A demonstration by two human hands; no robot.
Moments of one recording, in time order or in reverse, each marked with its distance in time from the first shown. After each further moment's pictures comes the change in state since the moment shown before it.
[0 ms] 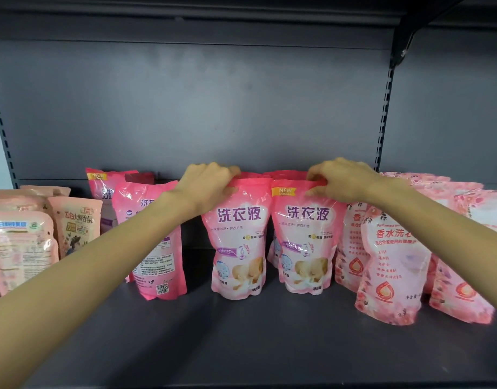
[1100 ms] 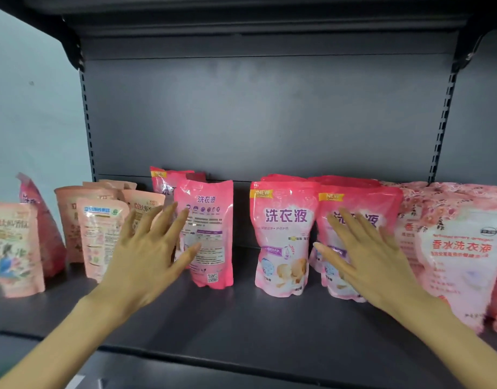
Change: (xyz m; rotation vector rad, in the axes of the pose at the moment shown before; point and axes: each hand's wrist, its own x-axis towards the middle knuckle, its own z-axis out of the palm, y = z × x) left_hand -0.186 -0.052 0.017 0.185 0.073 -0.363; right_hand -0.084 -0.077 0.073 0.044 0.119 0.041
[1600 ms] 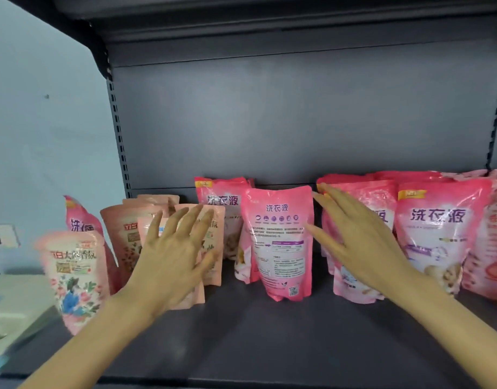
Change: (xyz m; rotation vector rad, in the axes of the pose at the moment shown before) left_hand 0.024 -0.117 0.019 -0.004 0.031 0.159; right_hand 0.052 -0.147 -0.006 0.215 0.212 -0.117
